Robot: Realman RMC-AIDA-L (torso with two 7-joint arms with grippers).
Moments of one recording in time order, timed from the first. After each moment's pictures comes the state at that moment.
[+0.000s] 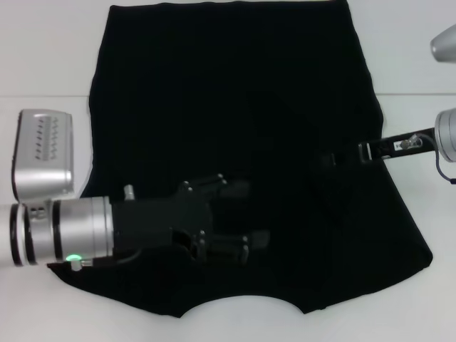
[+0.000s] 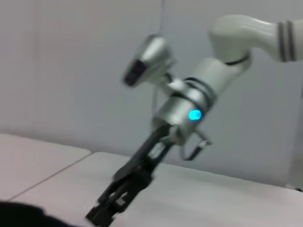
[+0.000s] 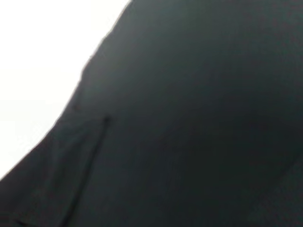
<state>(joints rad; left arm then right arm) -0.59 -2.16 0.71 0.58 1.94 1.60 -1.14 0.82 1.99 -0.80 -0.63 -2.34 -1.22 2.23</state>
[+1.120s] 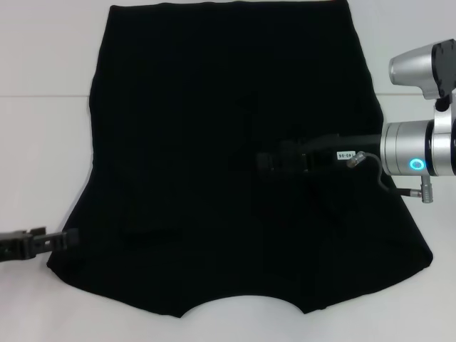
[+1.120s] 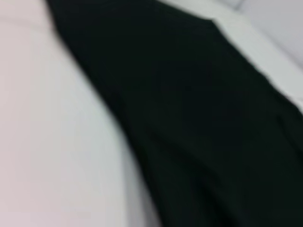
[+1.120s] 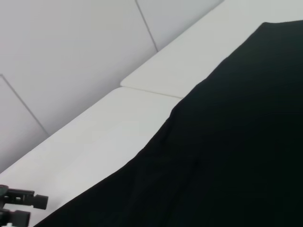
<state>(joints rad) -0.41 -2.10 0.28 0.86 2.38 1.48 -1.85 0.81 2.09 -0.81 -0.55 -2.08 -1.17 1.84</state>
